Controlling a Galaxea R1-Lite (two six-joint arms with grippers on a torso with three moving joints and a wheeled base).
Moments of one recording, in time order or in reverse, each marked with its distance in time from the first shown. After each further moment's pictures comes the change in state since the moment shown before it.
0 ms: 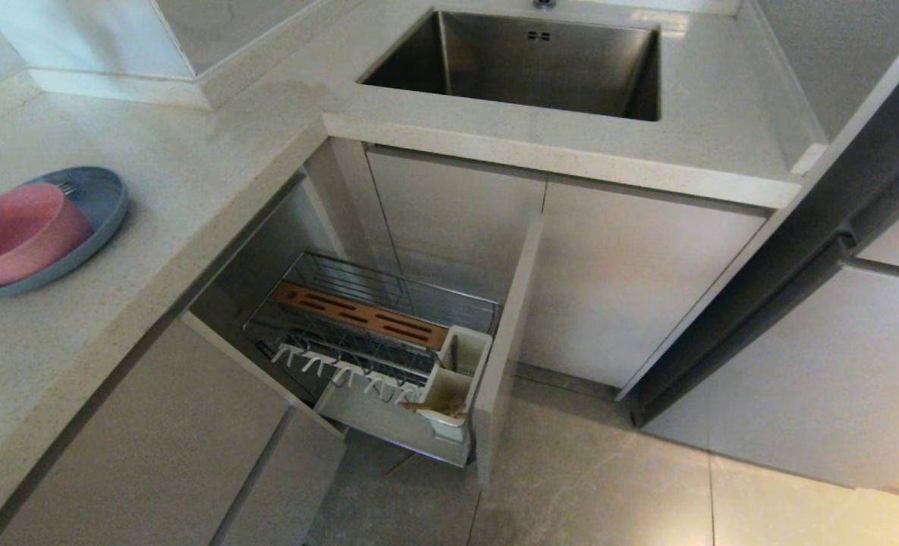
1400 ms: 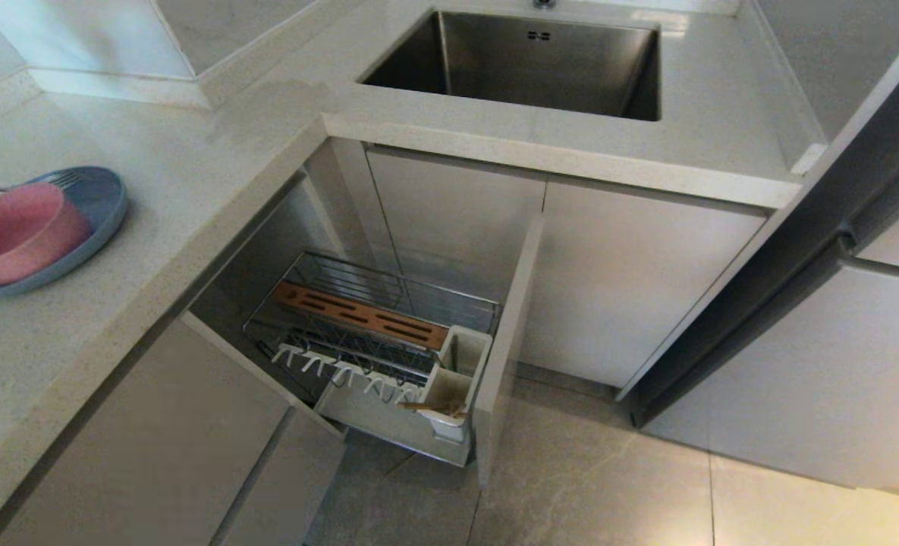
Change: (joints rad) left arm 0.032 0.058 0.000 -0.098 -0.183 0.042; right arm 0.000 0.000 0.000 0.000 0.000 0.000
